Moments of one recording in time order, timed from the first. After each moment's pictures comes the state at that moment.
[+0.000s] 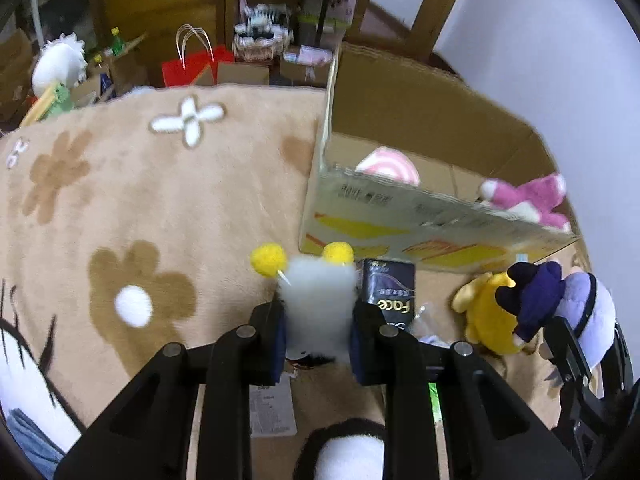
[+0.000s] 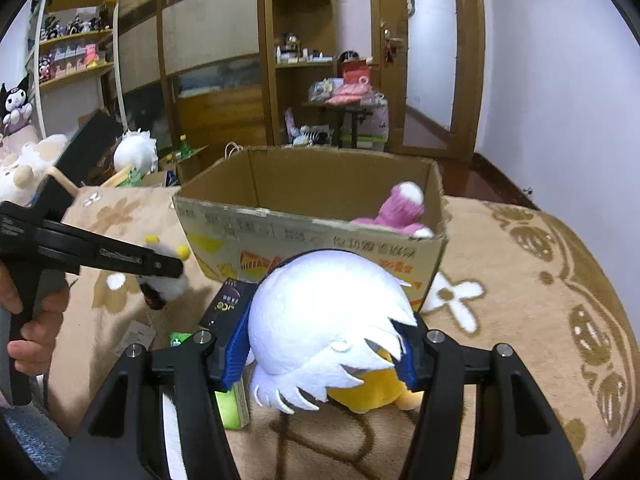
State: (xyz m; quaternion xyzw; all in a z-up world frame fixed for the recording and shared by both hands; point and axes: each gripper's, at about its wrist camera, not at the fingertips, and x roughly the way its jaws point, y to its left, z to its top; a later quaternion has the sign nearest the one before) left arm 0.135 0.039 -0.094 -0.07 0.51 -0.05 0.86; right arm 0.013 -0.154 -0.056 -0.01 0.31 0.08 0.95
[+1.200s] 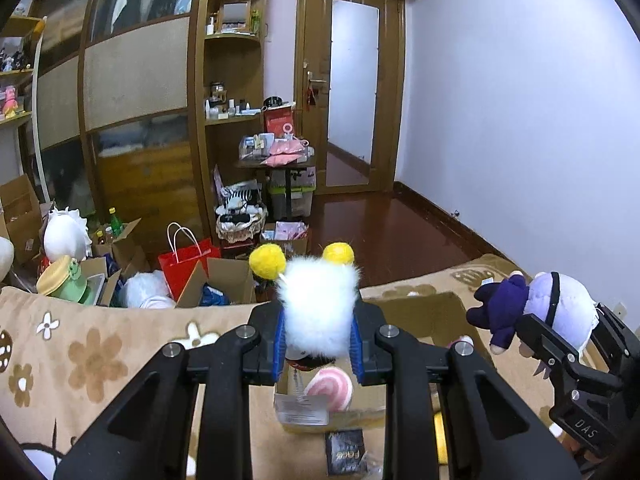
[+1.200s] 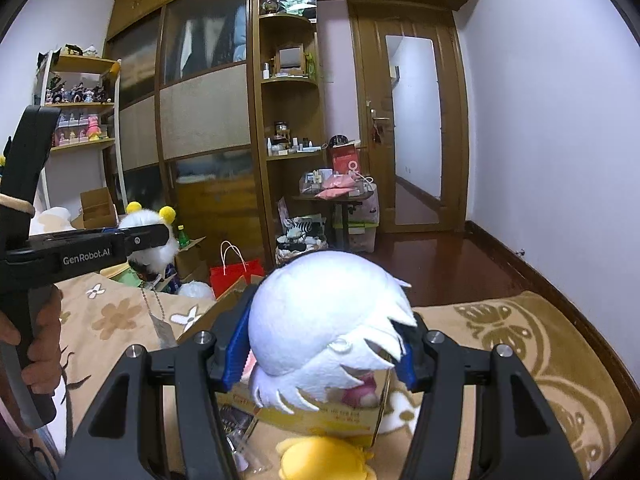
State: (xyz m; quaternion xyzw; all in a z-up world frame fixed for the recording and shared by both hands) left arm 0.145 -0.007 0.058 0.00 0.24 -0.09 0.97; right arm 0.031 -0.182 0.046 0.02 0.17 0.08 0.98
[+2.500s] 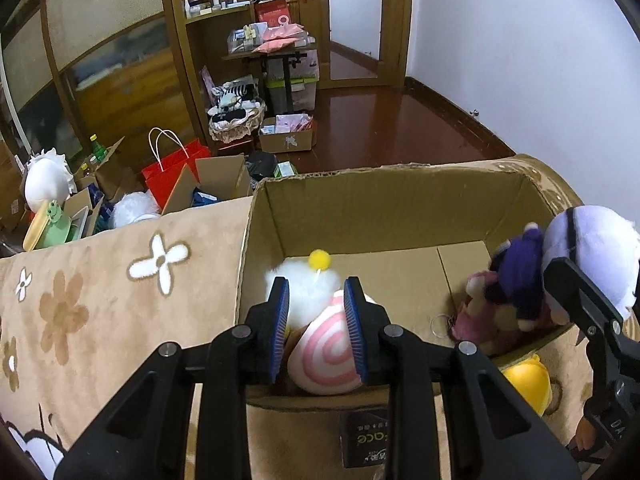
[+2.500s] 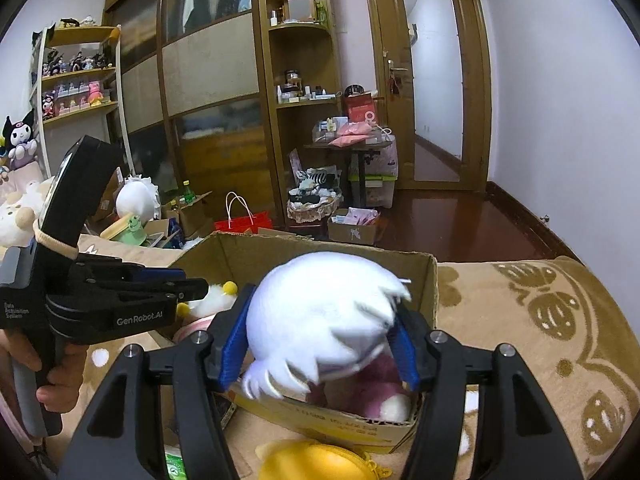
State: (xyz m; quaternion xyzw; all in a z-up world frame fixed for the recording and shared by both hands) left arm 0.217 -0.027 -0.065 0.05 0.43 -0.07 0.90; right arm 0.097 -0.176 -0.028 0.02 0.25 0.11 0.96
